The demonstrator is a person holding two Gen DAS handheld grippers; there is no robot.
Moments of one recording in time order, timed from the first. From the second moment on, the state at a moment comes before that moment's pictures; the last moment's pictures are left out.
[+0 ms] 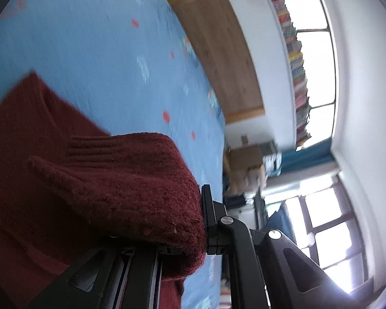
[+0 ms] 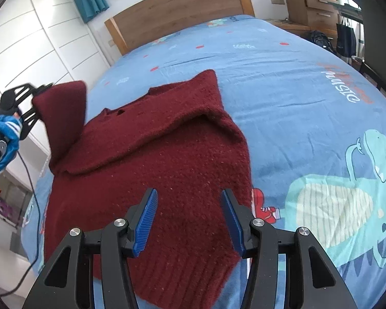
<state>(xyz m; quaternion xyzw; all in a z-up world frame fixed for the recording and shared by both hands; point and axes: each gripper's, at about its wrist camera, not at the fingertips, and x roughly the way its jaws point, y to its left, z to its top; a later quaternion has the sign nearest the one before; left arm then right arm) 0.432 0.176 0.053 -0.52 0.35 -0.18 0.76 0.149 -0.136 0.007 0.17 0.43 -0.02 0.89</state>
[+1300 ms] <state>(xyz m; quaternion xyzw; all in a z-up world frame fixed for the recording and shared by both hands) 0.369 0.043 0.001 -0.31 0.54 -0.19 0.76 0.133 -0.158 -0.010 0.19 0.44 -0.02 0.88</state>
